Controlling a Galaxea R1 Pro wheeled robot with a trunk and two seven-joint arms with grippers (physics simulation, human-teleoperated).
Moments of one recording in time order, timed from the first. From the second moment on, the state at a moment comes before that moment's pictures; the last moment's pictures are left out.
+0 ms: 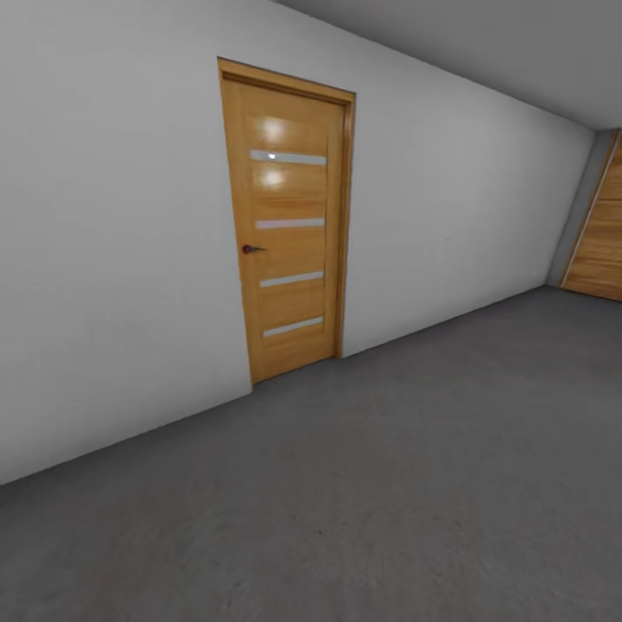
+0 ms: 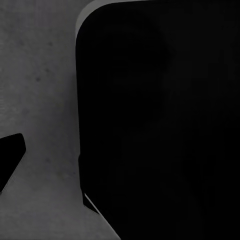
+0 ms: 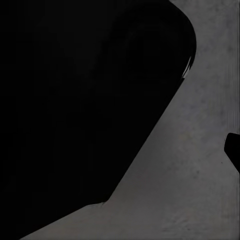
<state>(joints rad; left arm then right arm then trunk) 0.00 0.01 0.00 -0.03 0.01 0.00 0.00 0.00 0.00 0.58 0.00 -0.09 -0.01 0.00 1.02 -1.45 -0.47</state>
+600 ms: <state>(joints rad) 0.00 0.01 0.01 -0.03 0.01 0.00 0.00 0.00 0.00 0.59 0.00 -0.08 -0.01 0.00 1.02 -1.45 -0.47</state>
